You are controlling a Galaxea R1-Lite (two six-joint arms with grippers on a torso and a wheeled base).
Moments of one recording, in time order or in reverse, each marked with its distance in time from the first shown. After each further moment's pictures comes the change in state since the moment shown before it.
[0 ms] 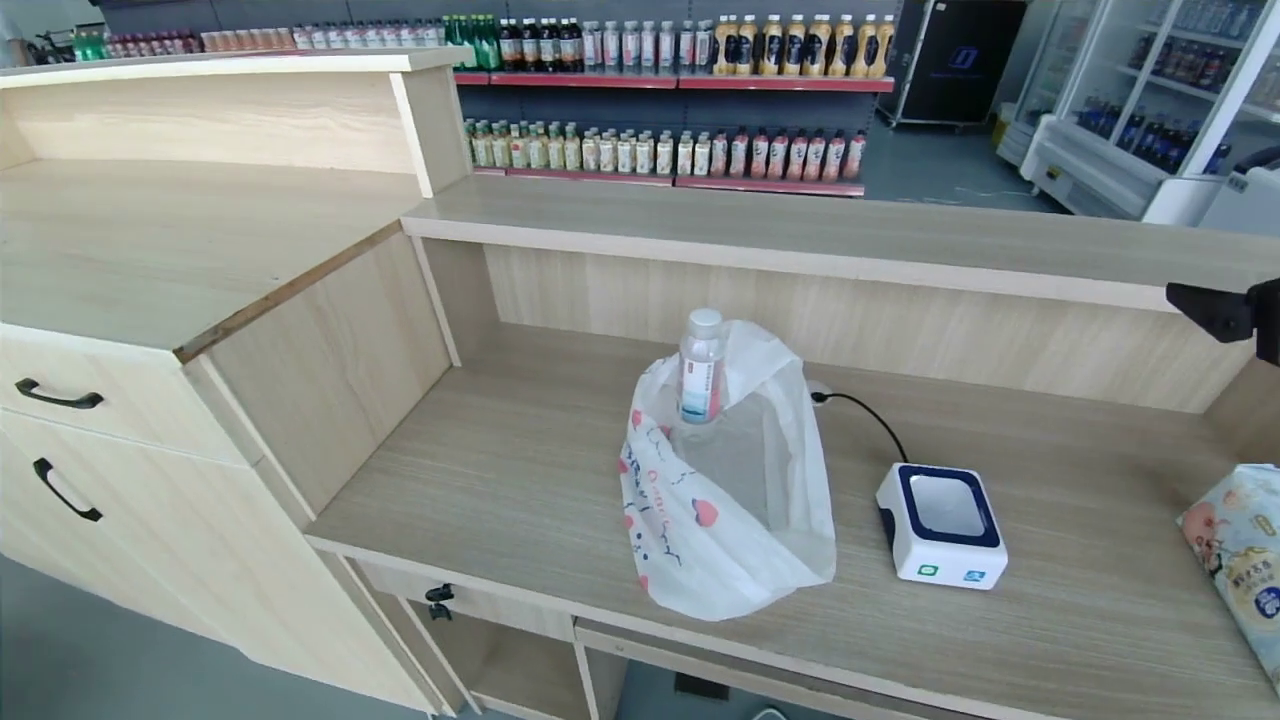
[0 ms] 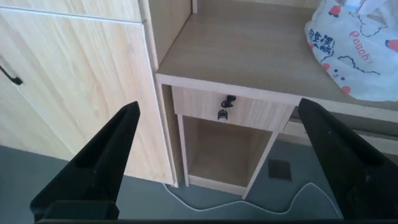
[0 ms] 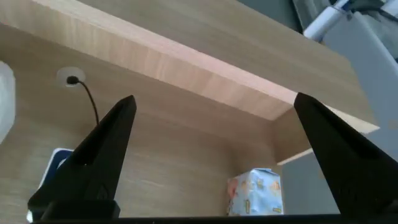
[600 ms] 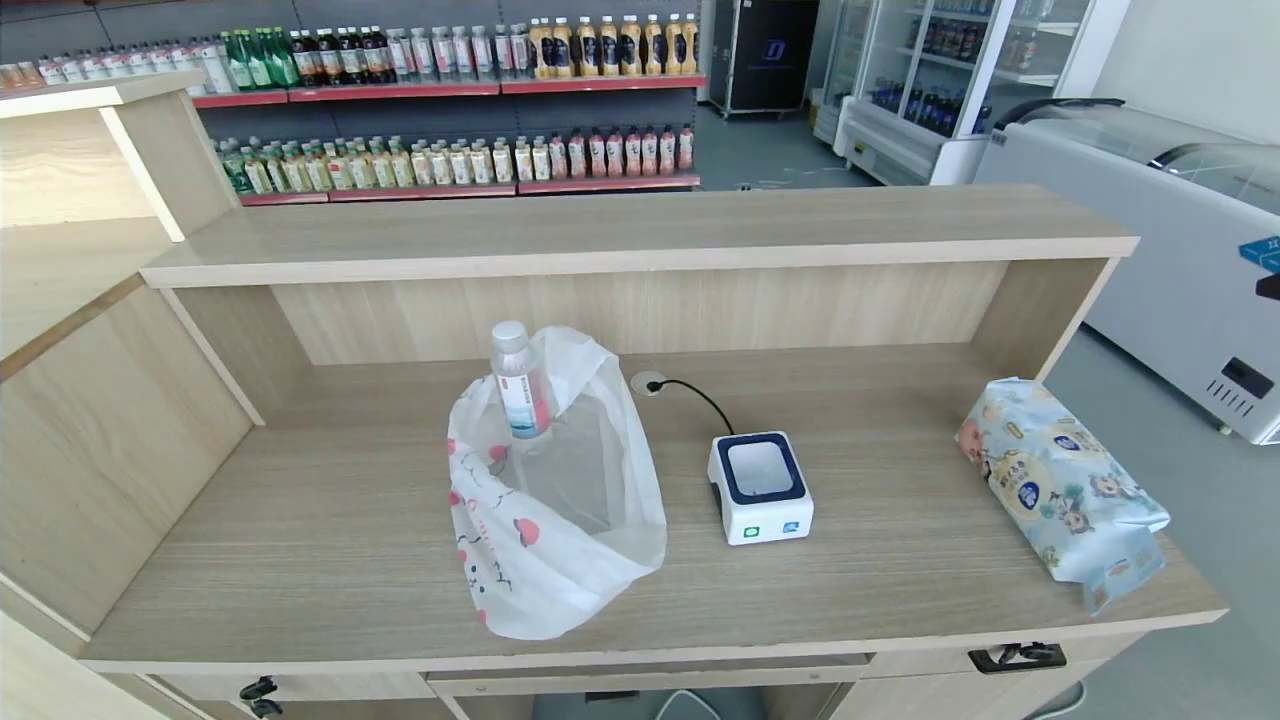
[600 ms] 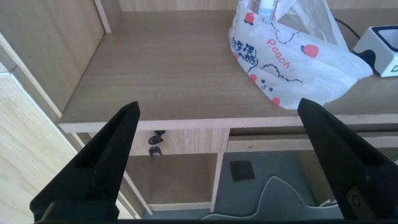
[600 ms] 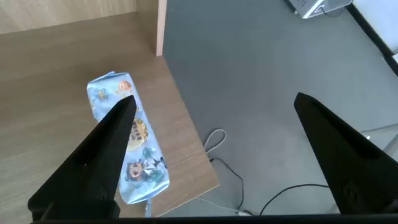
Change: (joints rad) left arm 0.001 0.000 0.000 0.000 0.000 0.000; right arm -0.243 0.218 -0.378 0.415 0.020 0.224
